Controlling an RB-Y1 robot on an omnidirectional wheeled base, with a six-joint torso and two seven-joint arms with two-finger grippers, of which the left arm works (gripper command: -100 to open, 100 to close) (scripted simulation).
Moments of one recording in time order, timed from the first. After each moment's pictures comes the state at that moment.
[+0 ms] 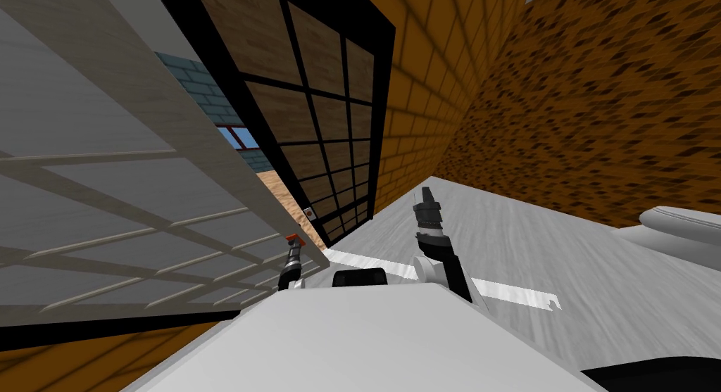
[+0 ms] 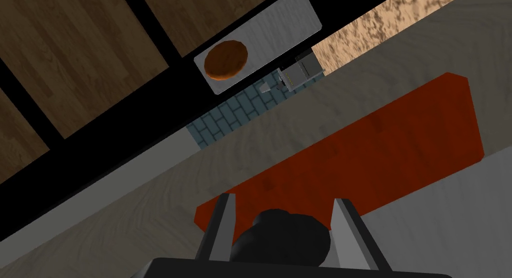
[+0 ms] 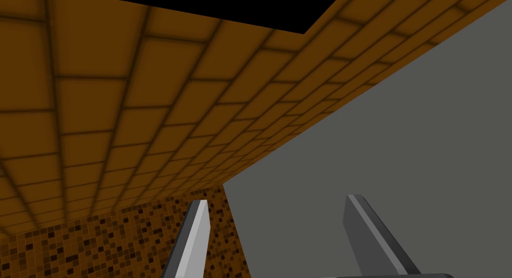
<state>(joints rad) 0.07 0.09 0.41 -0.77 0.05 -0.79 -0.47</state>
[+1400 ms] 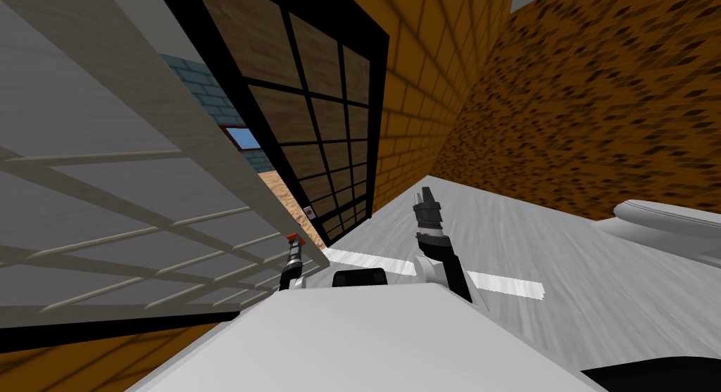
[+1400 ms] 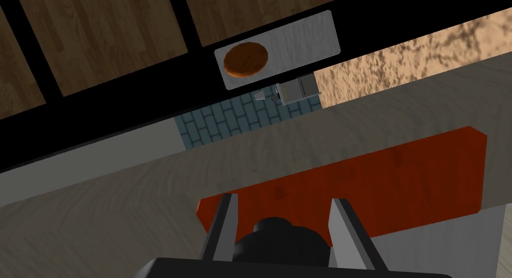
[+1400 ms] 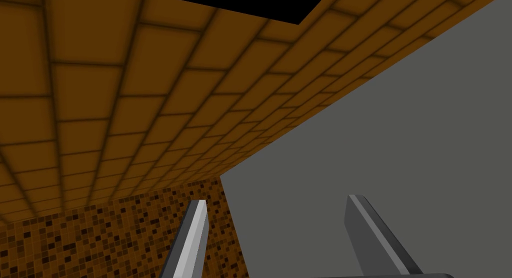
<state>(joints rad) 0.04 0.13 0.35 -0.71 0.11 -0.82 -0.25</state>
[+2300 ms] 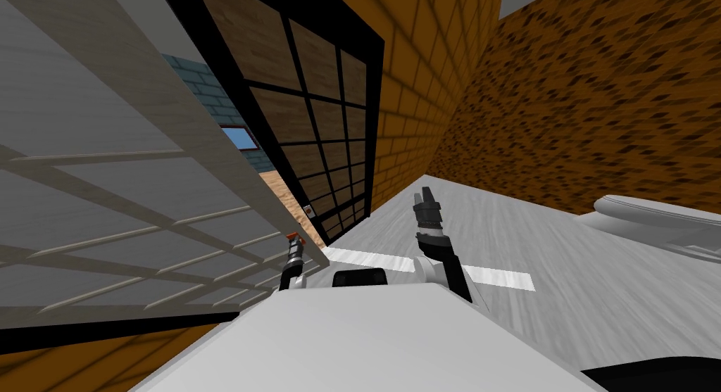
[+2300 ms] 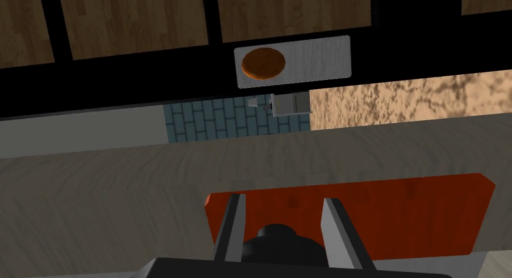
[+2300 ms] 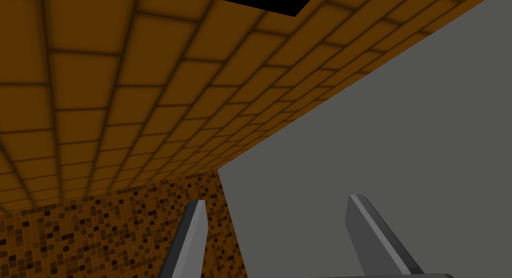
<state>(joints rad) 0.04 0.15 0.29 -0.72 0.17 -0.82 -0.06</state>
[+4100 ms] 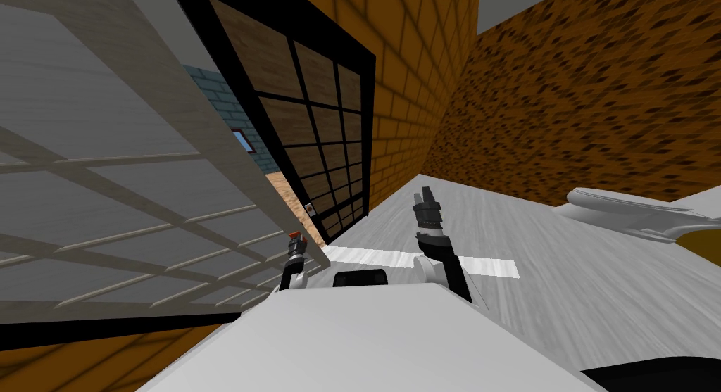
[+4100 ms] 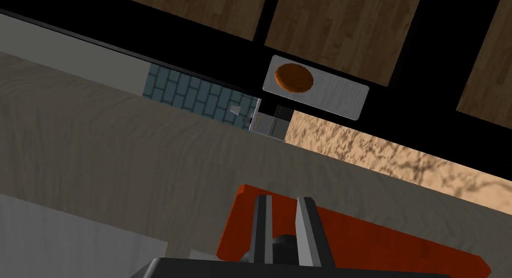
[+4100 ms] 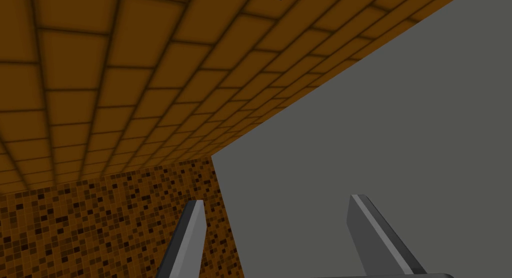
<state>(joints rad) 0.03 0.19 0.17 -0.73 0.29 -0.83 0.30</state>
